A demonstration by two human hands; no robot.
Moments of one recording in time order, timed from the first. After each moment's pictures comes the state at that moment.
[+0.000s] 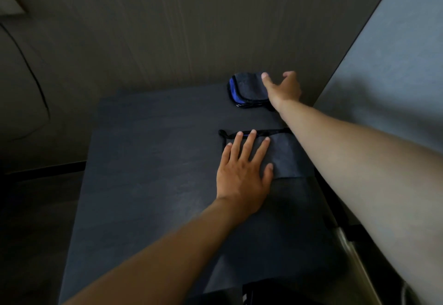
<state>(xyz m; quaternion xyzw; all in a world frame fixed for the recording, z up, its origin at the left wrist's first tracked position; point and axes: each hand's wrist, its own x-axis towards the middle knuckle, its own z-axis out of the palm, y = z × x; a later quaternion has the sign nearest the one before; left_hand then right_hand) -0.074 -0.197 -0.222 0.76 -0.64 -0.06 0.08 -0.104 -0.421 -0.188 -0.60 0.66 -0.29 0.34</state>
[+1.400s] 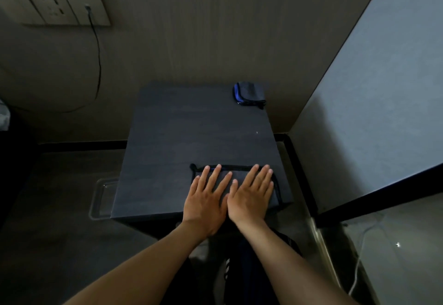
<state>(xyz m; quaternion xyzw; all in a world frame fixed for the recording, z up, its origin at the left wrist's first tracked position) -0.097 -0.001 -0.202 0.79 -0.60 -0.10 0.01 -0.189 -0.072 -0.204 -0.76 0.64 -0.01 0.12</state>
